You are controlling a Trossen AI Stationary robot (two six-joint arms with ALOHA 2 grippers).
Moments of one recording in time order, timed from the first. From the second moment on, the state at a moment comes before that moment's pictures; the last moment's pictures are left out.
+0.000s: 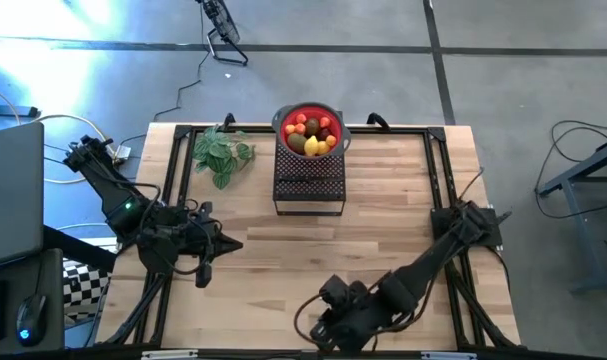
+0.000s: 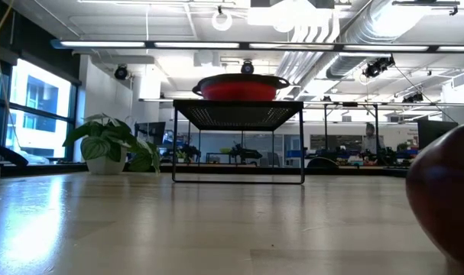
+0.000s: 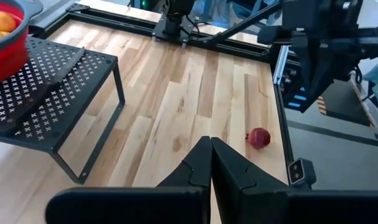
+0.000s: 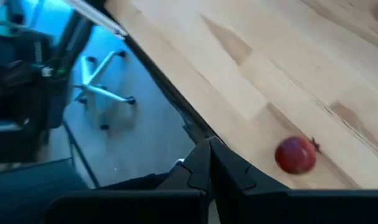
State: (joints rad) left arm -0.76 1.06 1.17 -0.69 -0.72 -0.66; right arm 0.68 2.01 2.00 -0.94 0.26 1.49
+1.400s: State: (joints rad) left arm -0.76 1.06 1.17 -0.69 -0.72 -0.66; right arm 0.68 2.18 1.97 -1.10 0.08 1.89
